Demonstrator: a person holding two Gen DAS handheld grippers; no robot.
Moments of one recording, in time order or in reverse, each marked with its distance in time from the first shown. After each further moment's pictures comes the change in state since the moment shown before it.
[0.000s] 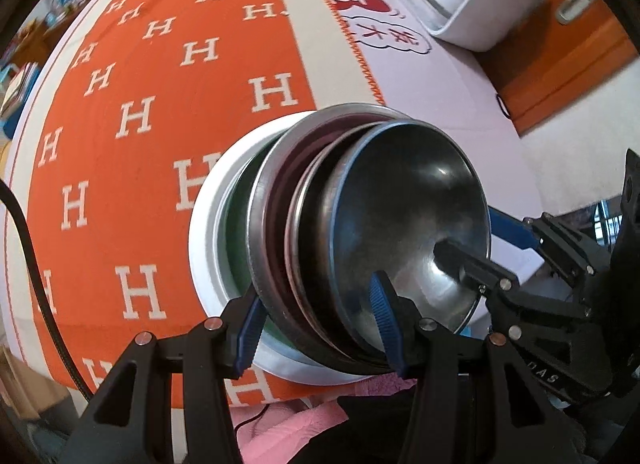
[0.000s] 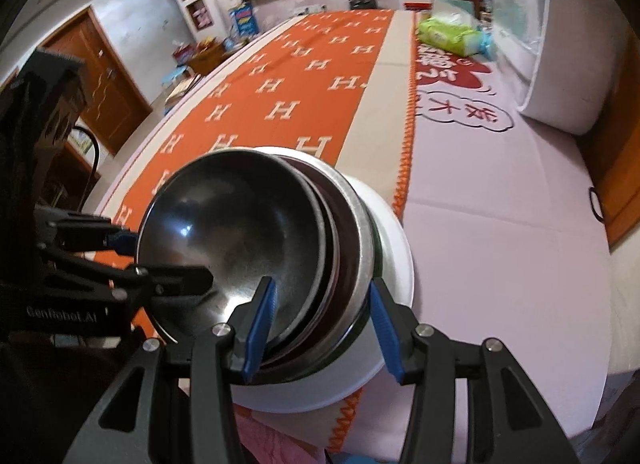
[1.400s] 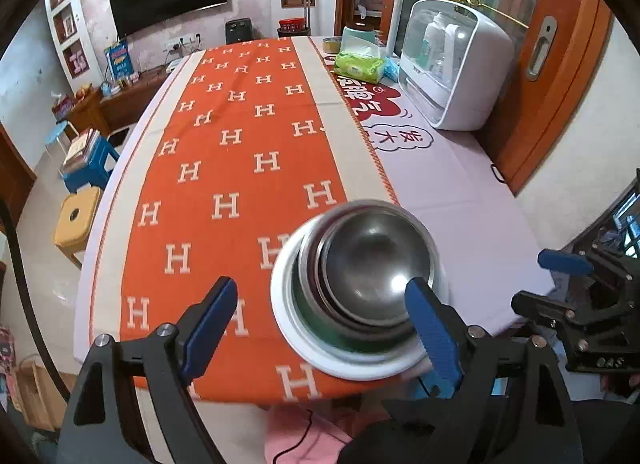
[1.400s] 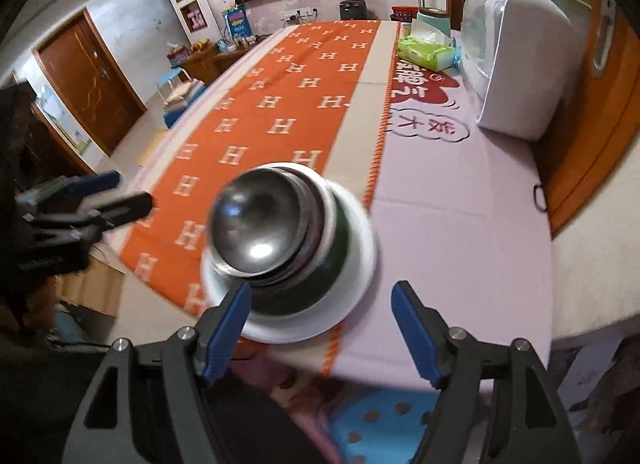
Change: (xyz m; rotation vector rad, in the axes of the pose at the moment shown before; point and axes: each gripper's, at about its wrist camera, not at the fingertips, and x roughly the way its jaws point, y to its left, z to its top) left arm -0.132 -0.015 -0.049 0.042 -0.349 0.161; right arm -0.115 0.006 -0.011 0.043 0.007 -0.020
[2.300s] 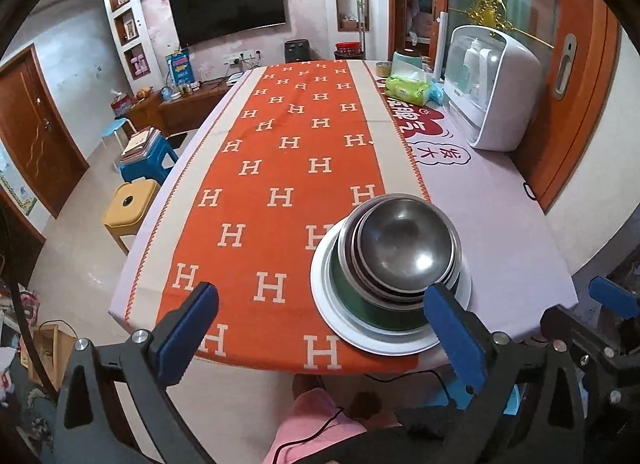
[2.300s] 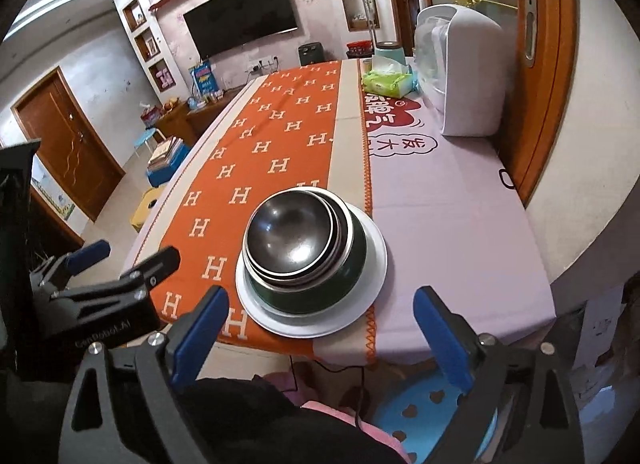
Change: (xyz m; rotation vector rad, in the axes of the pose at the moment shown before) left arm -0.047 -0.019 -0.052 -0.092 -0.113 0.220; right arm -0.046 0.044 -0.044 0.157 -0.194 -0.094
